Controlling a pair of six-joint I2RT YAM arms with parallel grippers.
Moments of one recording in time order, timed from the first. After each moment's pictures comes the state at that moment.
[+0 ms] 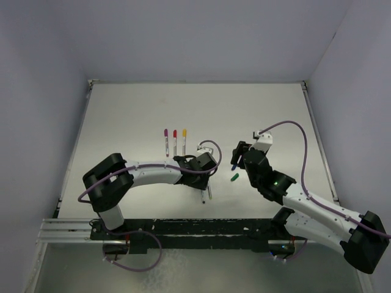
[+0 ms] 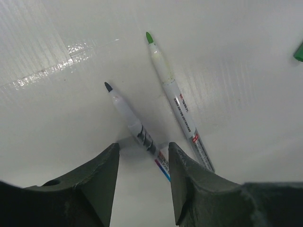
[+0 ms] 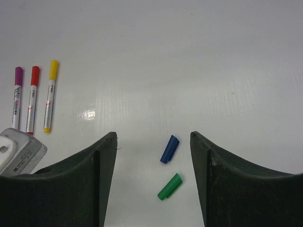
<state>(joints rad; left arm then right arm) -1.05 1.73 1.02 -0.42 -0.22 -0.73 0.78 0.90 0.52 -0.11 0.68 0.57</state>
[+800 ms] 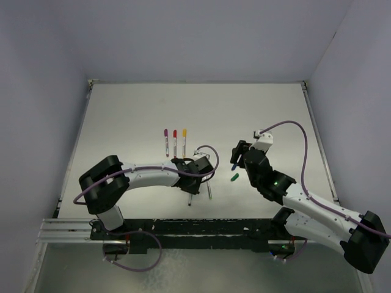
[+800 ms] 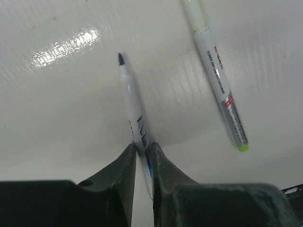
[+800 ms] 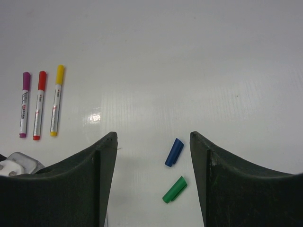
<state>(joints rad) -1.07 1.69 0.99 -0.54 -0.20 -0.72 0.78 0.90 0.52 -0.08 0.68 0.58</state>
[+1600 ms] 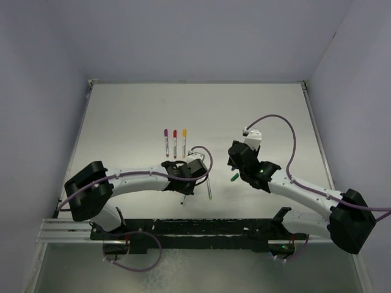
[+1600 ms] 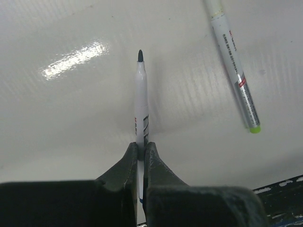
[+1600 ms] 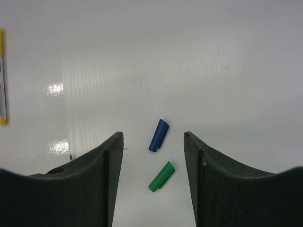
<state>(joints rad) -1.09 1.60 0.92 -0.53 -0.26 -0.71 0.78 1.12 0.63 -0.25 0.69 0.66</state>
